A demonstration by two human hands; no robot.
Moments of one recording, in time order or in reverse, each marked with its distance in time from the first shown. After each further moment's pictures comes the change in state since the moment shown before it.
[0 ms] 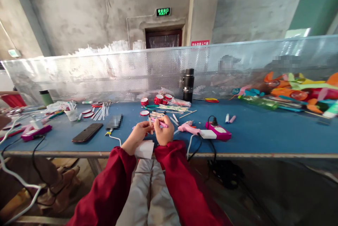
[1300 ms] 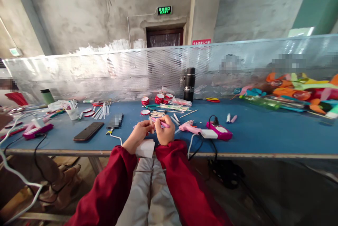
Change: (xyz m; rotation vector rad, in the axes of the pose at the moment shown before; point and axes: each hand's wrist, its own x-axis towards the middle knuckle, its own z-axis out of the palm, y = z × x) left_hand -0.003 0.005 0.002 -0.005 0.010 -0.018; right_hand -0.001 -0.004 -0.002 0.041 -0.015 0.001
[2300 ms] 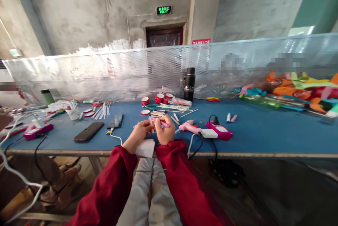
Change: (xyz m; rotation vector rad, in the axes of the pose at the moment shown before) left_hand 0.000 0.000 0.000 0.002 -0.003 0.005; right_hand 0.000 -0.002 0.000 0.011 0.003 0.003
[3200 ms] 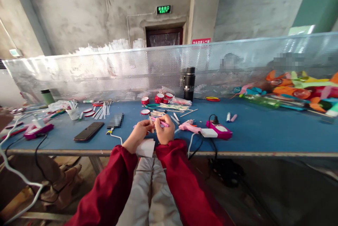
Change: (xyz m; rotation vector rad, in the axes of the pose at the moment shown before) left_hand 0.000 0.000 0.000 0.018 0.010 -0.007; right_hand 0.000 0.001 0.001 0.001 -0.007 0.004
